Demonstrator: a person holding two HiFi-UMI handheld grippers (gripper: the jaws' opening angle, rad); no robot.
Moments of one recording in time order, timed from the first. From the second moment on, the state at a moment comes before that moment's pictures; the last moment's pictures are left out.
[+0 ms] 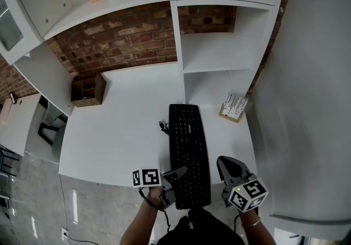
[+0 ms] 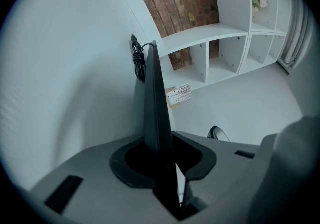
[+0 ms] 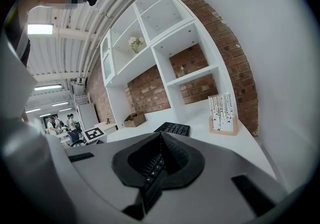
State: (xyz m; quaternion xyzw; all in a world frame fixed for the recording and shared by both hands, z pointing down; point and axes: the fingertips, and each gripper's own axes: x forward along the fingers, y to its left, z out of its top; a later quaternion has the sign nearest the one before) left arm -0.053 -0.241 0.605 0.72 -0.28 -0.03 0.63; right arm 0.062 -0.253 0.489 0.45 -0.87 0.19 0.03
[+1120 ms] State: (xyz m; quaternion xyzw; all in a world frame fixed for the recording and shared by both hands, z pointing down) left arm -0.067 -0.241 0.616 0.72 -0.41 0.07 0.56; right arm 0.056 -0.238 0.486 0.43 -0.88 0.19 0.03
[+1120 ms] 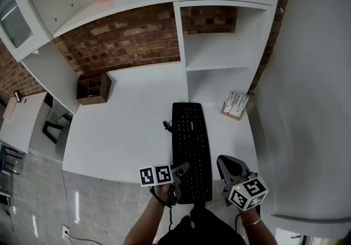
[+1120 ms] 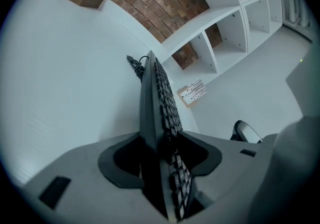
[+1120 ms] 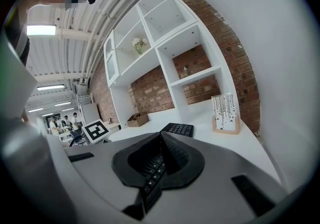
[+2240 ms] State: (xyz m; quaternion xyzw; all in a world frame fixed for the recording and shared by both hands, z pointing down) left arm -0.108 -0.249 0.544 0.75 -0.57 0.12 0.30; right arm 0.045 -0.210 0.472 0.44 -0.88 0.17 0.02
